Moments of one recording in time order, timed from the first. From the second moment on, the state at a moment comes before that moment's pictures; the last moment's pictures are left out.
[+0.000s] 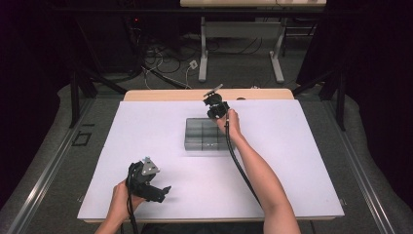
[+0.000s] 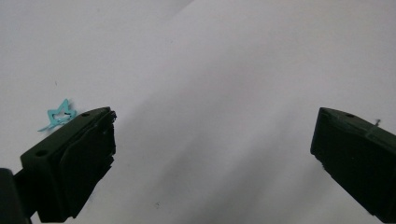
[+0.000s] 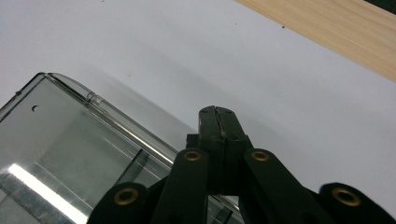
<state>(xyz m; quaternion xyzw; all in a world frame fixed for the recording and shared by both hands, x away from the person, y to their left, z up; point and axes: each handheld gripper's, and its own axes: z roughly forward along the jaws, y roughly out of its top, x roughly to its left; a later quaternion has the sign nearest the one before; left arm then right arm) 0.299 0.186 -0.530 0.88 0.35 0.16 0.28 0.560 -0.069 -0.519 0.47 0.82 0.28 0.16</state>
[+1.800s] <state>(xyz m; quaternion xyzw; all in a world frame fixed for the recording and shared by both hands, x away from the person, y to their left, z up) 0.297 0.184 -0.528 0.88 0.35 0.16 0.29 0.477 -0.091 -0.494 0.38 0.85 0.34 0.15</state>
